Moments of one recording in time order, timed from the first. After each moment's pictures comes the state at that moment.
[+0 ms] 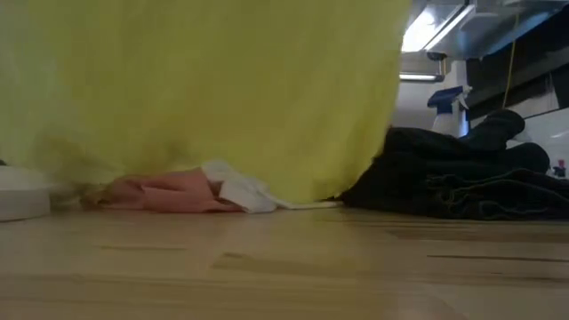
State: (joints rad) left arm -1.01 1.25 1.36 0.80 -0.33 0.82; right arm 0.29 1.29 2.02 -0.68 -0.13 0.05
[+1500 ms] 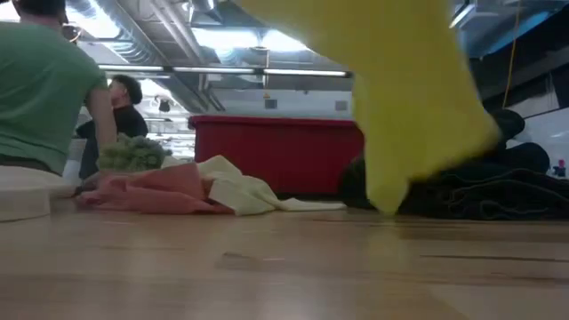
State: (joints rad) left arm -0.93 1.16 2.09 0.32 -0.87 1.21; right arm -0.54 1.61 2.35 -0.42 -0.68 0.18
